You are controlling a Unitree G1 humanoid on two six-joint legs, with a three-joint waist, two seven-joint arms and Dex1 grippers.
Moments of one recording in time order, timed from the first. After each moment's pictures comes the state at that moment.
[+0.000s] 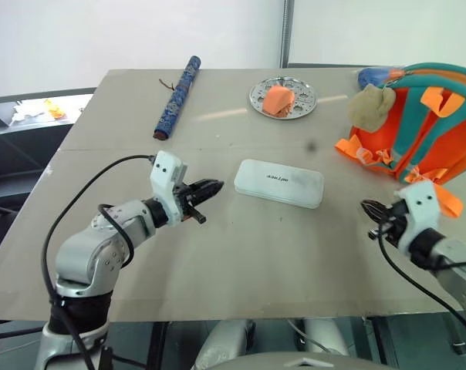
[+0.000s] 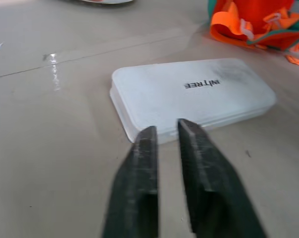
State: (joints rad) left arm -0.28 0.58 0.15 -0.33 -0.66 0.85 -0.53; right arm -0.02 -0.54 -0.17 -0.65 0.46 0.87 0.29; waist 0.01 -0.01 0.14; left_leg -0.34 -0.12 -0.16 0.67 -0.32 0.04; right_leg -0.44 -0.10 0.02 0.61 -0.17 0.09
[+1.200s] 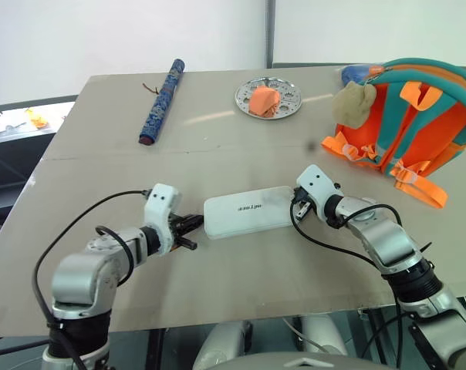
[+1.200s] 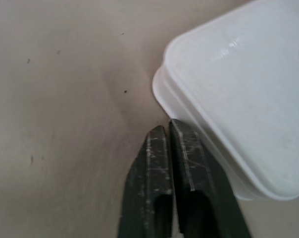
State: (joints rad) left arm -0.15 0.55 0.31 -0.37 -0.57 1.23 -0.58; right arm -0.45 -0.42 0.36 -0.14 0.05 0.67 0.48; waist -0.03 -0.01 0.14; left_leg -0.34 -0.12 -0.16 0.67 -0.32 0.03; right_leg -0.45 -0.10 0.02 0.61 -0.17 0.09
